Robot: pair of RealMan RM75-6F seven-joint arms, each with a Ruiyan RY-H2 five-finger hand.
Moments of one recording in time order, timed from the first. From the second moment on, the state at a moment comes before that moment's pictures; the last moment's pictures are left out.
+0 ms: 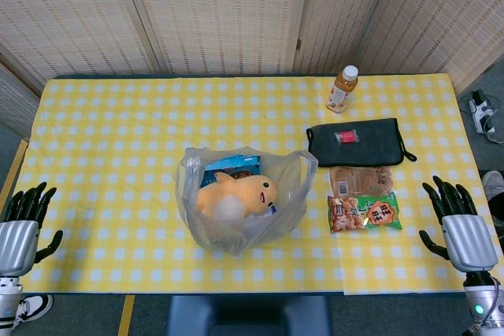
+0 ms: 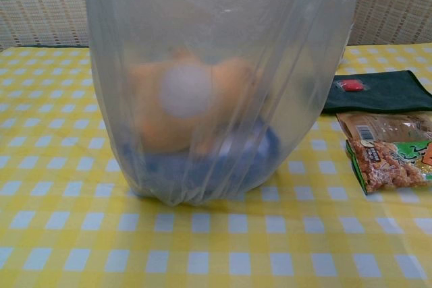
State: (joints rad) left arm -0.12 -1.17 -0.06 -1.54 1.48 1.48 0.10; right arm 0.08 -1.10 0.04 -1.65 -1.50 1.45 -0.11
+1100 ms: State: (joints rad) left arm -0.29 -0.98 0.01 -1.62 1.82 1.56 -1.45; right arm 0.09 -1.11 0.00 -1.61 -1.63 1.47 -0.01
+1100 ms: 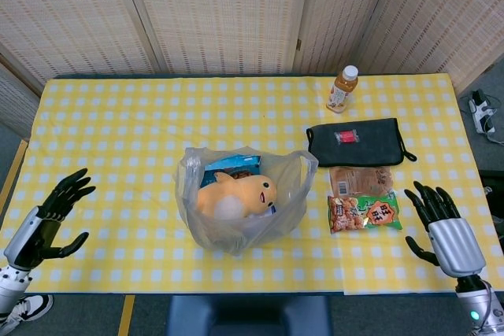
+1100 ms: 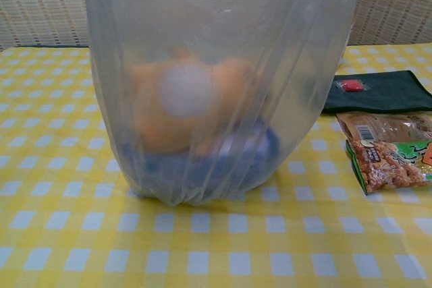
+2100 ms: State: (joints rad) left arm -0.52 -1.00 0.00 -1.76 1.82 1.46 -1.64; right arm 0.08 -1.08 0.00 -1.61 -1.63 1.49 0.03
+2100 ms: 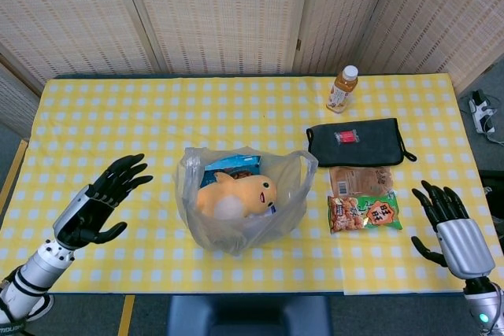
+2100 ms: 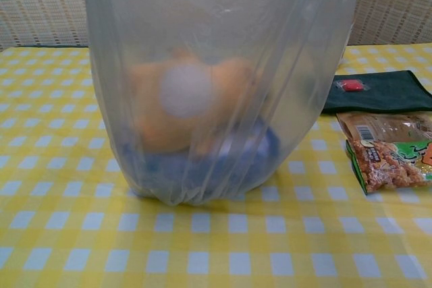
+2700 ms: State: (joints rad) left arm -0.60 -1.07 0.01 -1.73 1.83 1.44 -1.69; right arm 0.06 -1.08 -0.01 -1.61 -1.63 1.52 0.03
